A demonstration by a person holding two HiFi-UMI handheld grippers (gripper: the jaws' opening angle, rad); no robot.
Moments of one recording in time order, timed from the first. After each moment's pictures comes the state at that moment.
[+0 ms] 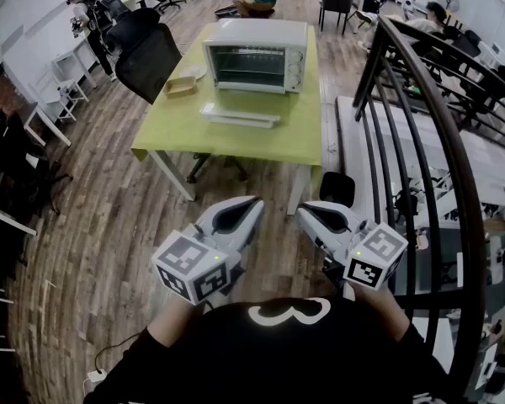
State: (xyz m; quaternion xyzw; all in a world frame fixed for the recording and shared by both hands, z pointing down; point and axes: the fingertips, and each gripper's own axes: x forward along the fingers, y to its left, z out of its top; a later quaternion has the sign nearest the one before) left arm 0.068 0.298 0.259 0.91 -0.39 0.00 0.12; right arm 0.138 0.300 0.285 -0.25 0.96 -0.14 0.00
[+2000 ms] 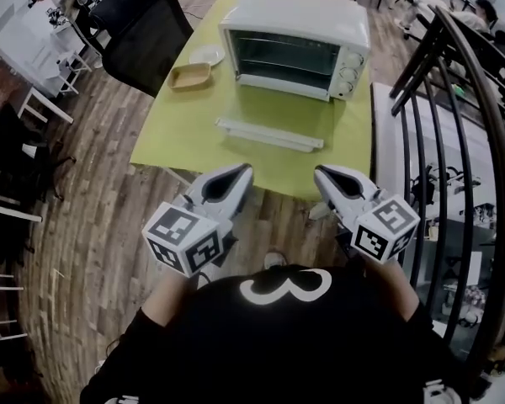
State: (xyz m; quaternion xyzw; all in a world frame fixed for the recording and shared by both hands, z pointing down) left arm -0.064 -0.005 0.333 0.88 -0.46 0.04 0.14; right arm 0.053 -0.025 0.364 -0.28 0.95 -0.15 -0.05
